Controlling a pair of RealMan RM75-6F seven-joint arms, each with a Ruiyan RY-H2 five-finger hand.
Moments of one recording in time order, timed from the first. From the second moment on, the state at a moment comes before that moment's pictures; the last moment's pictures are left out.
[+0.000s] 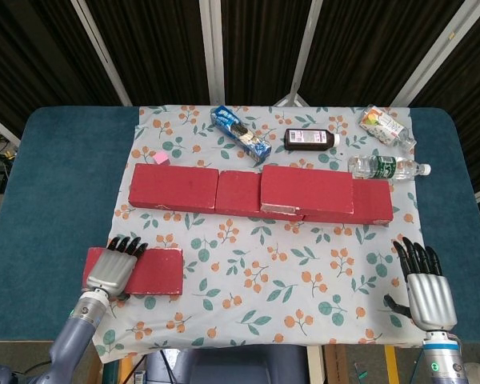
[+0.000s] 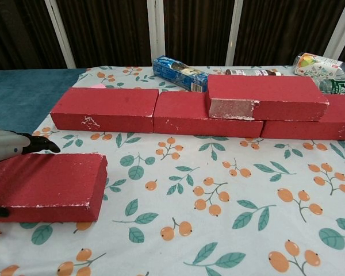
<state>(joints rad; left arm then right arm) -0.70 -1.34 0.08 -2.07 0.66 1.30 0.96 0.07 -1.23 0.03 -1.76 -1.43 1.46 -0.32</state>
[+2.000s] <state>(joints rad) -0.95 -1.33 0.01 -2.13 0.22 1.33 1.12 0.08 -1.24 0.04 -1.76 -1.40 1.42 -0.33</state>
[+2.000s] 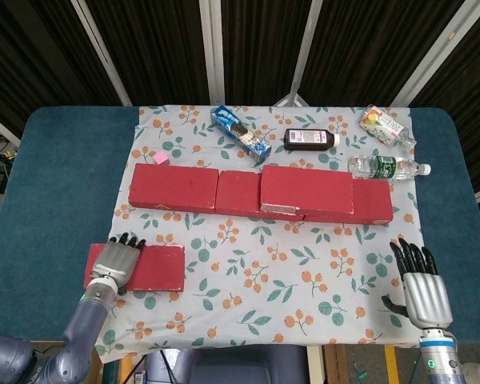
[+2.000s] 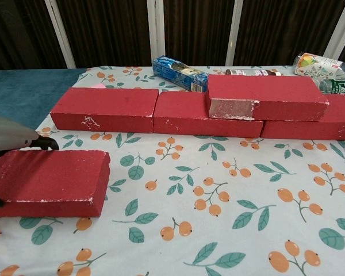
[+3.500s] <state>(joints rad) -1.01 -1.12 -0.05 -2.17 0.34 1.13 0.98 0.09 -1.25 0.05 -1.76 -1.37 1.42 -0.33</state>
